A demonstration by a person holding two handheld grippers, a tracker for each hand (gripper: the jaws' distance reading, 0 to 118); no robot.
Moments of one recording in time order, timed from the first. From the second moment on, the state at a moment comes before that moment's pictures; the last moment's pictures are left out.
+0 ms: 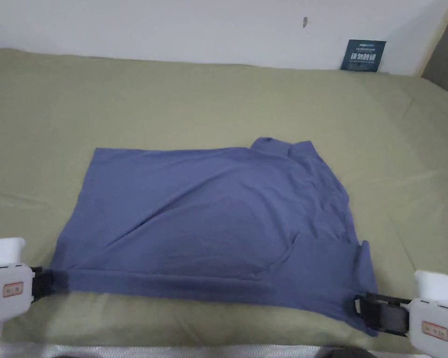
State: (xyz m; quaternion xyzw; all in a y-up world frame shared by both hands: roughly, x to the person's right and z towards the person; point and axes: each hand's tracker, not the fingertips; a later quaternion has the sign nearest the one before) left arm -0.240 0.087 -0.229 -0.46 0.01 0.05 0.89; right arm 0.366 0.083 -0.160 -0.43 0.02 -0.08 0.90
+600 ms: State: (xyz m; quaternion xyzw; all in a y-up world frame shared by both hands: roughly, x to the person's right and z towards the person) left arm -0.251 0.146 -0.300 -0.42 -0.01 0.05 0.91; right arm 0.354 0.157 -0.239 -0.40 0.01 -0.01 0.92
